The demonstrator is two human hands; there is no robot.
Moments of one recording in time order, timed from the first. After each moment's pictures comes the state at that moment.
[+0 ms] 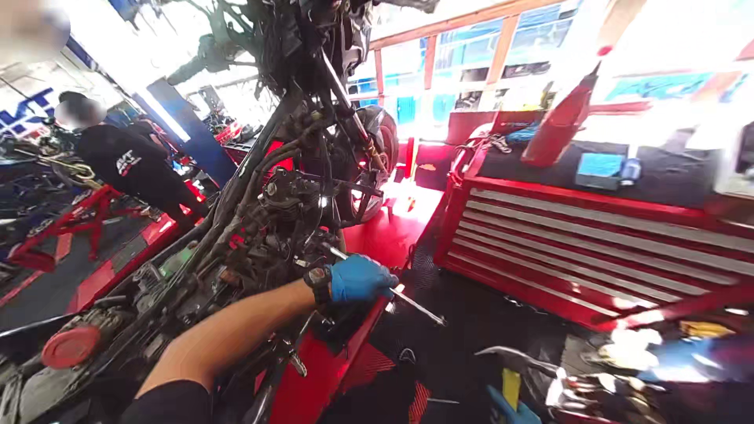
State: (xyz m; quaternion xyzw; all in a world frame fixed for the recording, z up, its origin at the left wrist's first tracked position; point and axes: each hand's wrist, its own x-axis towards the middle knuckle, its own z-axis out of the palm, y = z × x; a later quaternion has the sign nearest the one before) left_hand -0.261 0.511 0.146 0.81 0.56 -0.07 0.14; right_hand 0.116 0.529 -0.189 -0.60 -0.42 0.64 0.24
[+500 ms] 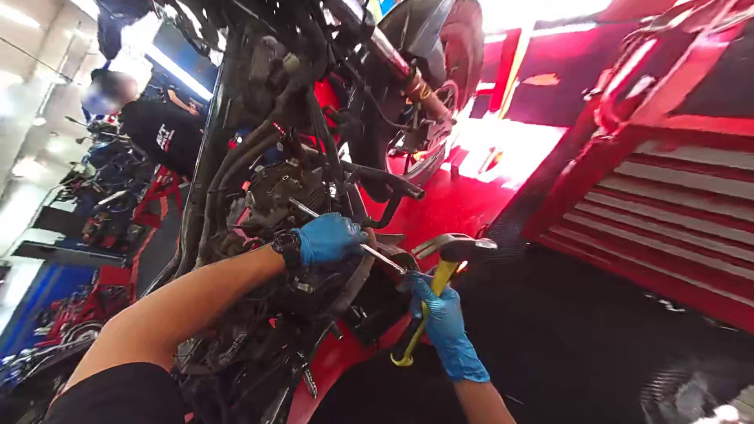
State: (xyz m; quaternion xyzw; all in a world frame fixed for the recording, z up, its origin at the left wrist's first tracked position) left_hand -0.434 0.625 0.128 0.71 0.63 -0.23 0.18; right_hand -0.212 0.661 -0.094 -0.22 -0.33 0.87 0.29
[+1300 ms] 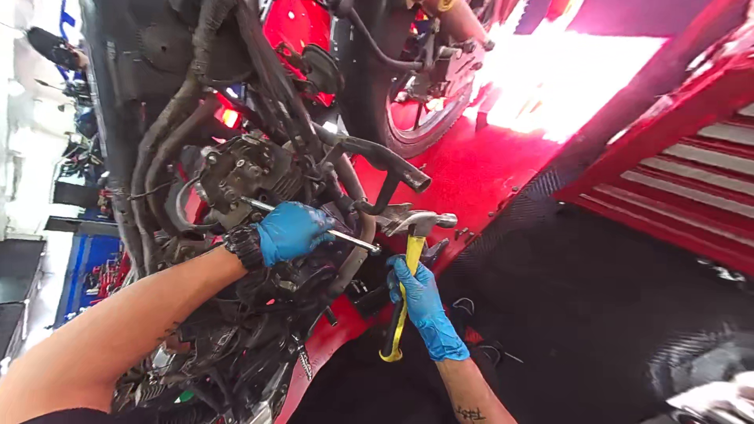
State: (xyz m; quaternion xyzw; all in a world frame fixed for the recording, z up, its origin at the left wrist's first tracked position) left_hand -0.470 0.624 0.108 0.61 0.70 -0.28 0.23; right_hand -0.257 0.667 -0.125 -0.25 -0.28 0.91 0.15
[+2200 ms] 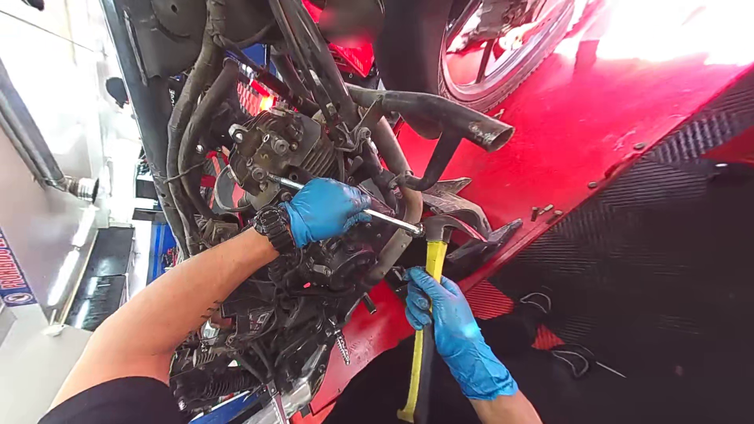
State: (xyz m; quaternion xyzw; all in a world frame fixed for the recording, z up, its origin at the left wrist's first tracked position) left_hand -0.479 0.614 0.098 0.66 0.68 -0.28 0.17; right_hand -0.250 0.625 -0.072 -0.28 -0.07 0.96 -0.01
